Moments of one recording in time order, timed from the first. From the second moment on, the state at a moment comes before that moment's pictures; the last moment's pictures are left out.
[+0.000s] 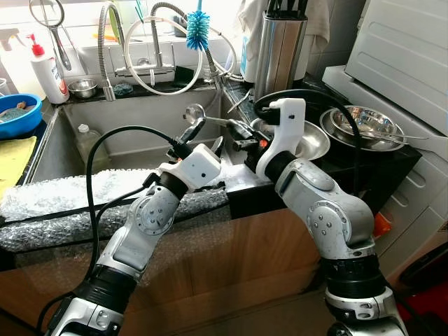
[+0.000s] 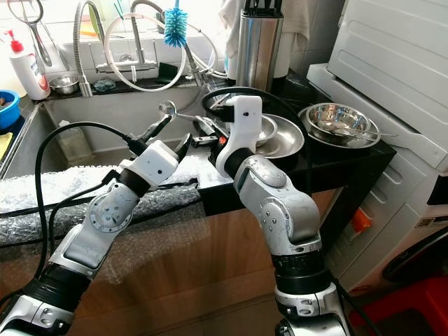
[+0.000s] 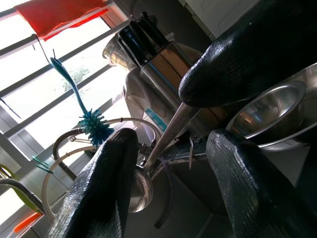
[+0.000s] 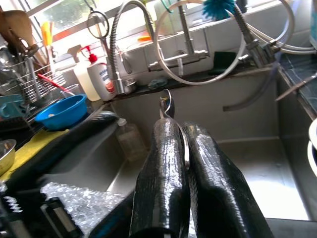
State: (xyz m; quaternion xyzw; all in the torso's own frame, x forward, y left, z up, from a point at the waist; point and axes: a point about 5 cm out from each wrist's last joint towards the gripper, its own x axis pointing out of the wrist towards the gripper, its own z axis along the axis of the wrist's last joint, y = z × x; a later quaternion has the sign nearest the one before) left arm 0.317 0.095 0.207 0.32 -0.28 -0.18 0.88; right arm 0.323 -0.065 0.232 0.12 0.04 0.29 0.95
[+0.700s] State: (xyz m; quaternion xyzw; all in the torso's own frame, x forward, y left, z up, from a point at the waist) left arm 0.318 0.093 0.202 0.35 -0.27 -0.19 0.88; right arm 0.312 -0.050 0.234 0.13 0.07 0.33 0.93
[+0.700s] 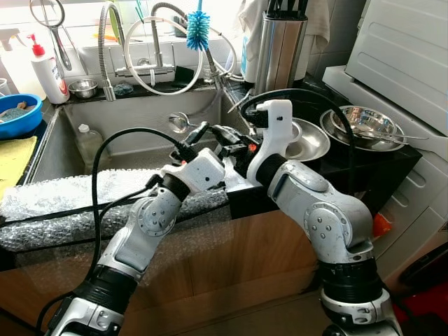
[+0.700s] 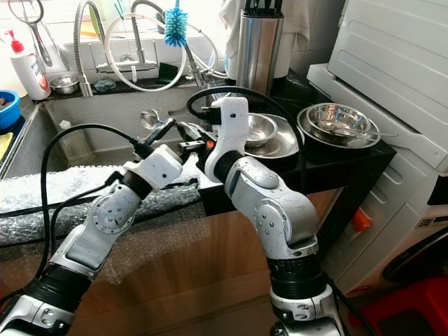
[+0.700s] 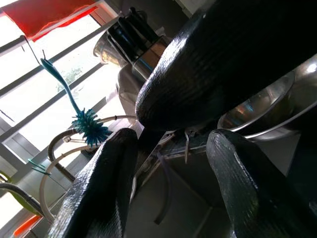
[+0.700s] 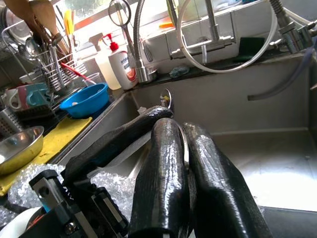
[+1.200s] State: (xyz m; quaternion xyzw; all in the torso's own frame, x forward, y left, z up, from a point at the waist) left arm 0.329 0.100 0.200 0.36 -0.24 -0.14 0.89; right arm 0.309 -0.045 0.235 0.14 0.07 0.34 0.93
